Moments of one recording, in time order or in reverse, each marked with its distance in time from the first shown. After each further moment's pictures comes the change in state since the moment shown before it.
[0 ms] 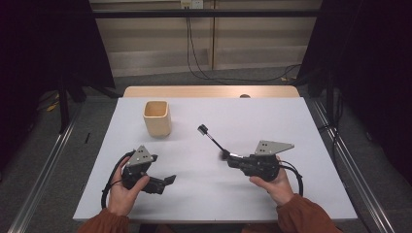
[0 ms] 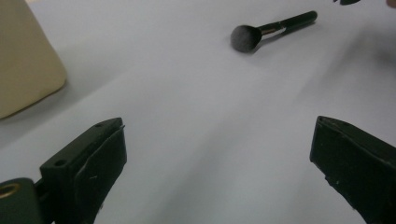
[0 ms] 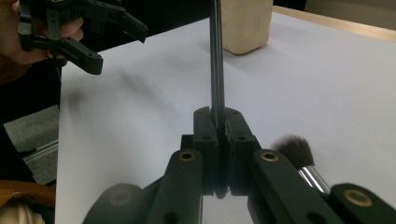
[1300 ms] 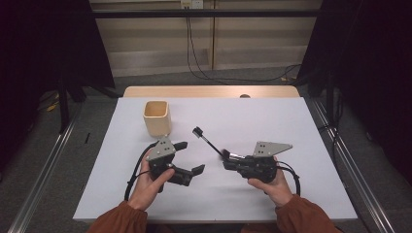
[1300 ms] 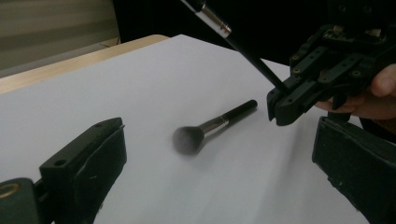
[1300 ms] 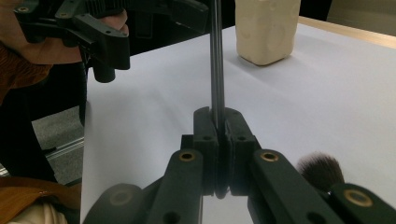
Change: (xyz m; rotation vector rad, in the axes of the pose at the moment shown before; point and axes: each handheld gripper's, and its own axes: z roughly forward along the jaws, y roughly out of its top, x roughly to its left) left arm -0.033 0.048 0.044 -0.262 -0.153 0.027; right arm 0.007 0.004 0.003 -0.023 0.070 -0.018
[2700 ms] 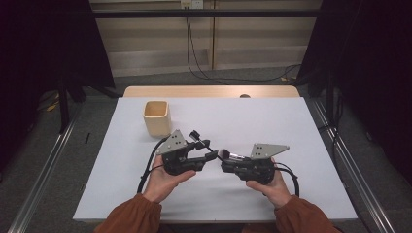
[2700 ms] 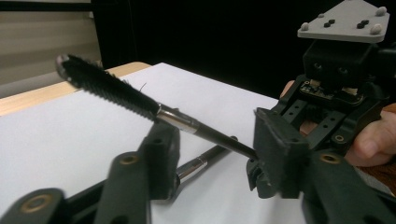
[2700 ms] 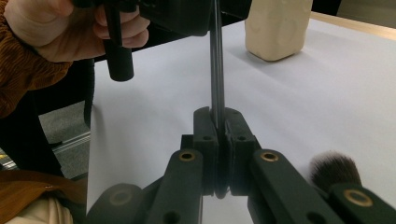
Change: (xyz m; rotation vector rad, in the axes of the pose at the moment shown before) left arm -0.007 0.014 0.022 -0.105 -0.080 -0.013; right arm 0.003 -0.002 0.005 0.017 0.022 -0.007
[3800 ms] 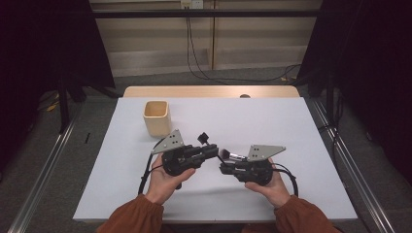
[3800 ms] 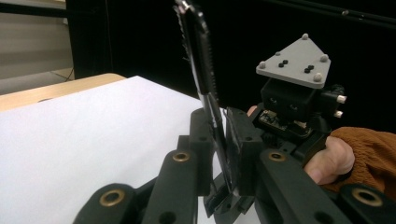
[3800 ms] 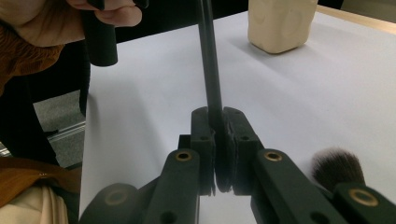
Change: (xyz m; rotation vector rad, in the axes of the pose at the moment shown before) left arm -0.008 0.007 -0.003 -0.058 -0.092 -0.062; right arm 0.001 -0.002 0.005 0.033 -0.002 -0.032
